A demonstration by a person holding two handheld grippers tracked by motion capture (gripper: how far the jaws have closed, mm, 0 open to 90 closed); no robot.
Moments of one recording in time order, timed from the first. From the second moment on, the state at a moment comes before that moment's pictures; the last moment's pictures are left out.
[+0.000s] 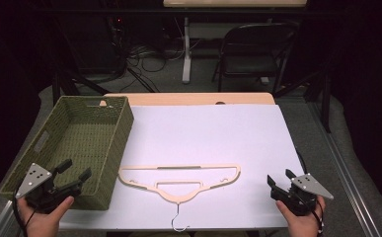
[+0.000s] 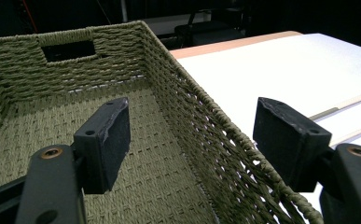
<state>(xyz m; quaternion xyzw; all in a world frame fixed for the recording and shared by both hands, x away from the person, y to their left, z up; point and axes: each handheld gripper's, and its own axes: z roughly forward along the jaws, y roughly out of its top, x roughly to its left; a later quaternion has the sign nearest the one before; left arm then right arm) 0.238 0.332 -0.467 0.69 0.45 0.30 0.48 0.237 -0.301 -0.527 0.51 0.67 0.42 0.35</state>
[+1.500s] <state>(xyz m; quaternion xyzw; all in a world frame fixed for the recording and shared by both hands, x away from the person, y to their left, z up) 0.238 0.325 -0.465 0.70 0.44 0.29 0.49 0.296 -0.214 -0.451 0.34 0.83 0.37 0.25</state>
